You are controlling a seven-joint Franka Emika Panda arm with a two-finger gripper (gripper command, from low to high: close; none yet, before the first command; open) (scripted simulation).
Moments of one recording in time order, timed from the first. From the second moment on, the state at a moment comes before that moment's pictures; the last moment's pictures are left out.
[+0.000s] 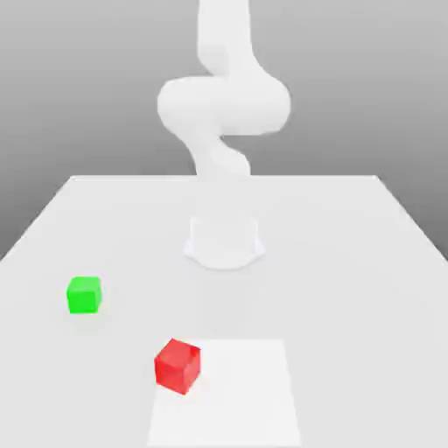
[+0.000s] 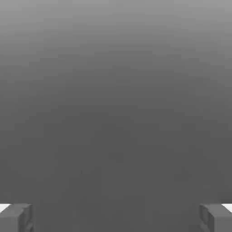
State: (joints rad) arm -0.02 -0.72 0.00 -2.35 0.00 2.35 0.83
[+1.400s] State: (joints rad) arm -0.24 -0.01 -0.06 -2.78 -0.05 2.77 1.05
